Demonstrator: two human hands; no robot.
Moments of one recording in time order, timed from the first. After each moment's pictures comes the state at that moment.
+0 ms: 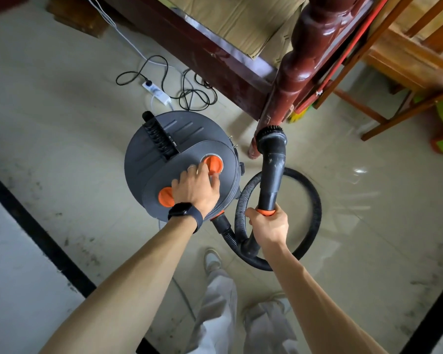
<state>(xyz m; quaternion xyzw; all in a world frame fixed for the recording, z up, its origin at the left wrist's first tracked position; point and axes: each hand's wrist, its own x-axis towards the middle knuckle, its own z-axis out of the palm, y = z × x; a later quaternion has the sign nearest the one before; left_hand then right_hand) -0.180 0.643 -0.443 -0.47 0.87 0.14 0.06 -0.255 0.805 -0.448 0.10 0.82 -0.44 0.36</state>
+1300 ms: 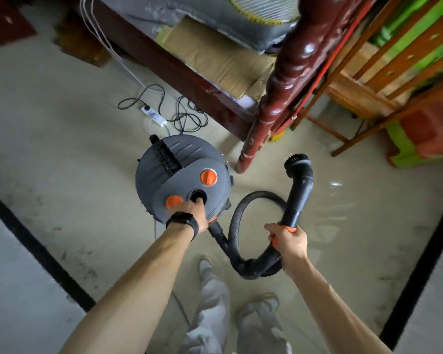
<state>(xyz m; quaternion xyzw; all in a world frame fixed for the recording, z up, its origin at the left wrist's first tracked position) -0.149 0.655 -0.356 -0.37 0.84 0.17 0.37 -0.266 0.873 -0.353 0.19 0.78 -0.48 0.36</state>
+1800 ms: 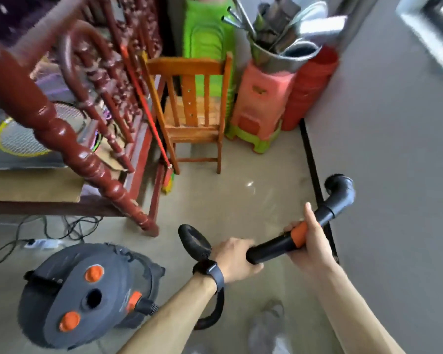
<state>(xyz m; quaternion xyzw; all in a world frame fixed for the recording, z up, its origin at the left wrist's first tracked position) -0.328 0.973 -0.202 0.07 0.92 0.31 0.24 -0.365 1.145 -0.148 0.41 0.41 -0.81 0.09</state>
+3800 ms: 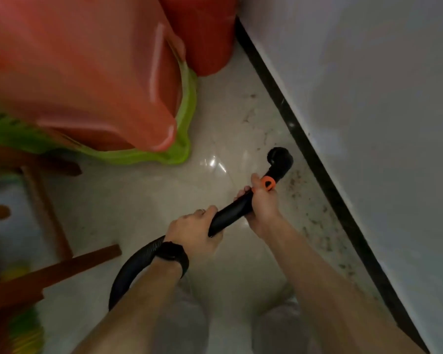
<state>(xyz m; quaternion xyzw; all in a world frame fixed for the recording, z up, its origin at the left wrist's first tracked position) -1.064 1.224 -0.779 0.23 0.93 0.11 0.28 -1.069 1.399 -0.788 0.57 0.31 -0.76 0.05</state>
